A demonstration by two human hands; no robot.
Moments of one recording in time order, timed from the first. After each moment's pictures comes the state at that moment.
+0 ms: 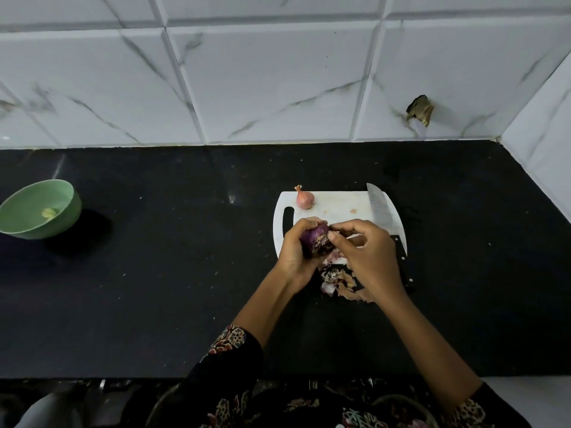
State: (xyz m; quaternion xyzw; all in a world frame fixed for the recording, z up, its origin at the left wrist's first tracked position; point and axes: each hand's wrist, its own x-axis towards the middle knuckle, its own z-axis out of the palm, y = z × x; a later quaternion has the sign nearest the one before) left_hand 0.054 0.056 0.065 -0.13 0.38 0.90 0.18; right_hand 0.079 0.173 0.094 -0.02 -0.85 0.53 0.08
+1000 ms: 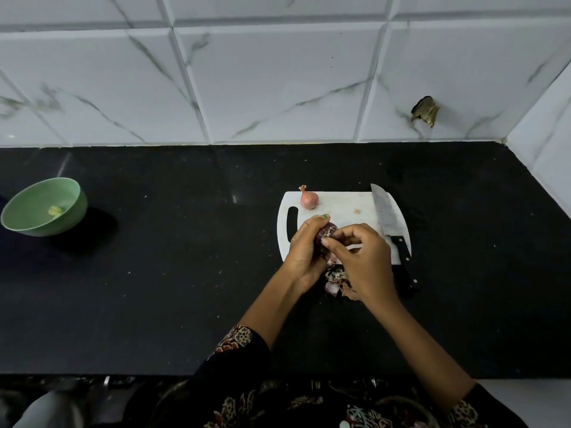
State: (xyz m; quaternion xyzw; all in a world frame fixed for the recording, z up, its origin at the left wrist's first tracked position) left_hand 0.048 0.060 0.051 -0.14 0.38 0.89 0.19; right_hand 0.085 0.159 0.086 -0.01 -0.85 0.52 0.12
